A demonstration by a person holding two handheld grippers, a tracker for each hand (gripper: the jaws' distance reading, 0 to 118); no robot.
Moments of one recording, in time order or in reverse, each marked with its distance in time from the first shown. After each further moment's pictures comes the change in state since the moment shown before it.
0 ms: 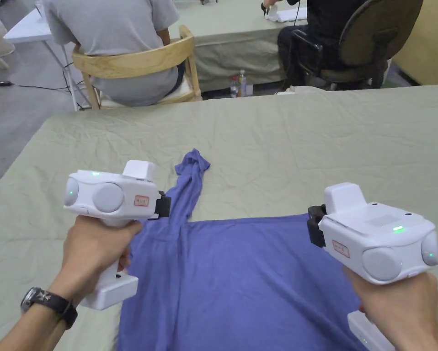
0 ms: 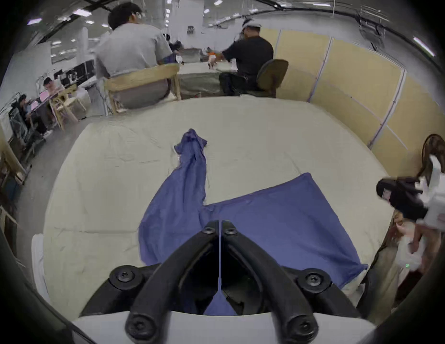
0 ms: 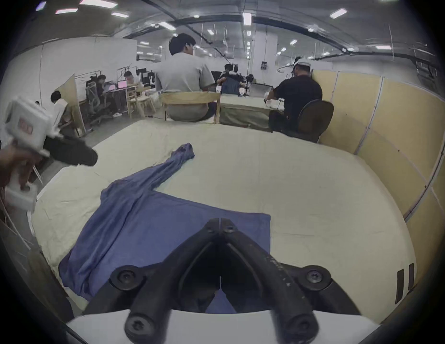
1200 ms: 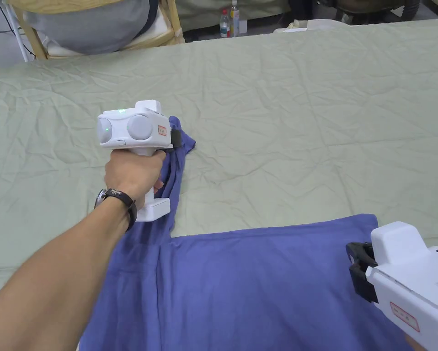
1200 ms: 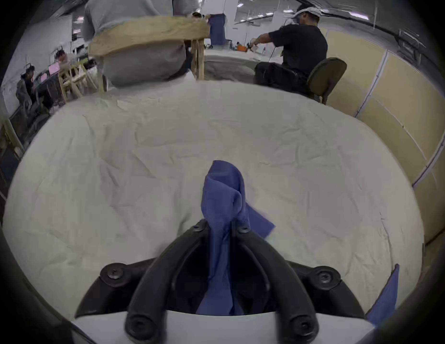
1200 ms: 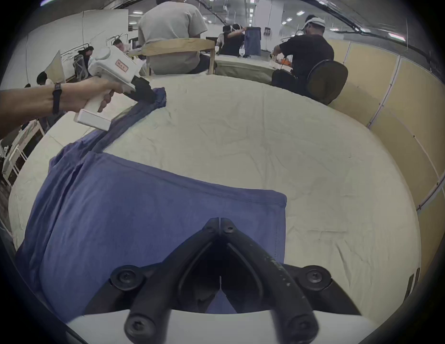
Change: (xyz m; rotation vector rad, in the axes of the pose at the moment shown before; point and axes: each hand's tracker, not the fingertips) left arm -0.073 0.117 -0.303 0.041 0.121 0.134; right arm 0.035 -0.039 -0.148 -0.197 -0.018 0.015
